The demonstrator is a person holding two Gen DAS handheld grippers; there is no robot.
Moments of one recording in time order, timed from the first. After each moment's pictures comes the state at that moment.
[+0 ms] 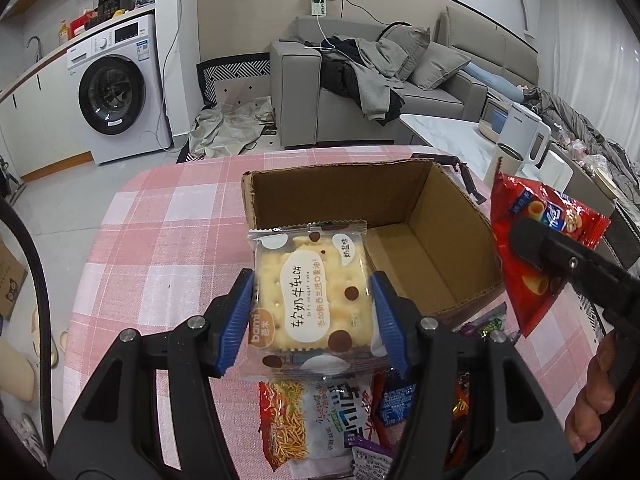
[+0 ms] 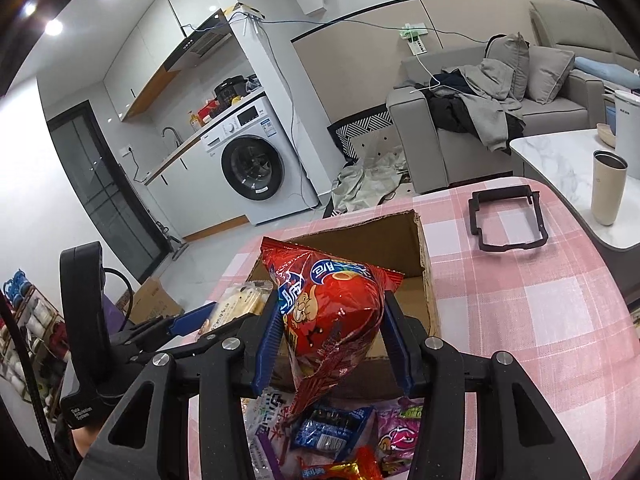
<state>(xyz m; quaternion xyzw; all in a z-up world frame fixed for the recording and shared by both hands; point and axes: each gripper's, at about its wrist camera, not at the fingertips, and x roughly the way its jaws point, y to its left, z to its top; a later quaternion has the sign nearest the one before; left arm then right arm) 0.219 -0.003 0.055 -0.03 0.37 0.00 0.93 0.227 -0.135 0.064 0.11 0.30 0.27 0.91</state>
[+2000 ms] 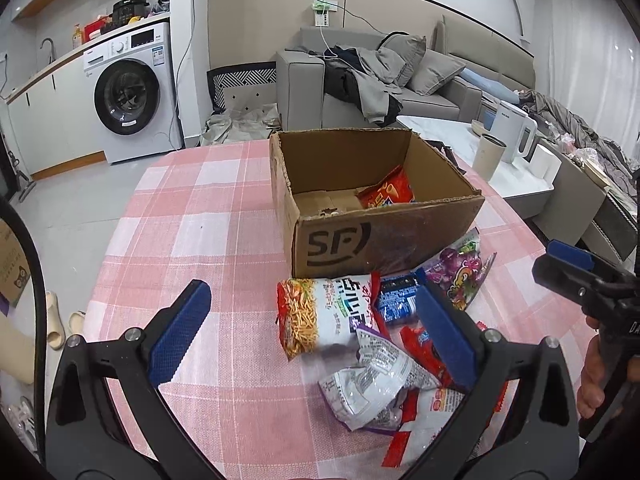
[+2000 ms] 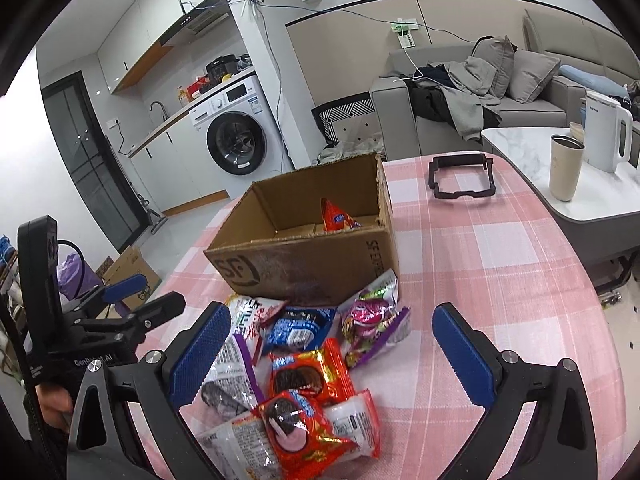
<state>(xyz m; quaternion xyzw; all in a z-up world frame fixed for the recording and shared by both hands) 0.091 0.000 0.058 -0.03 0.35 0.01 0.94 0.138 -0.172 0.033 0.06 0.32 0.23 0.92</state>
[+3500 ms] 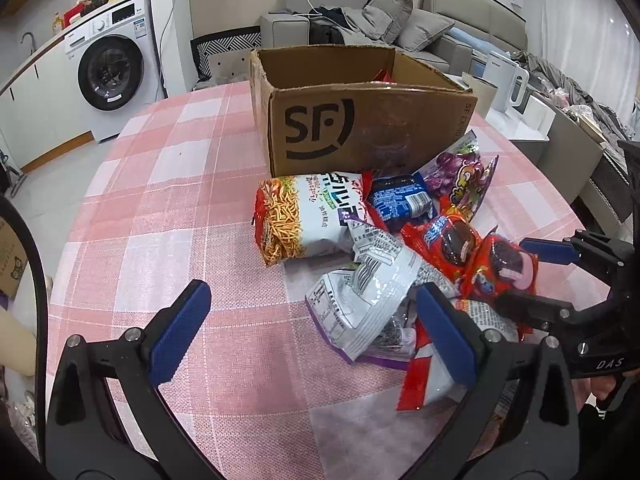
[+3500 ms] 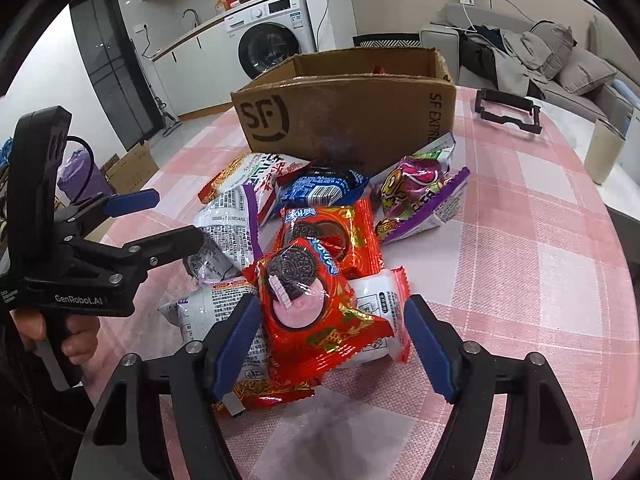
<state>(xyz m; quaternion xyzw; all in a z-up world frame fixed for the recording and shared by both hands) 0.070 -0.017 -0.015 -0.01 0.42 -0.01 0.91 0.106 -0.143 -0.041 -0.07 0.42 0.28 0.86</state>
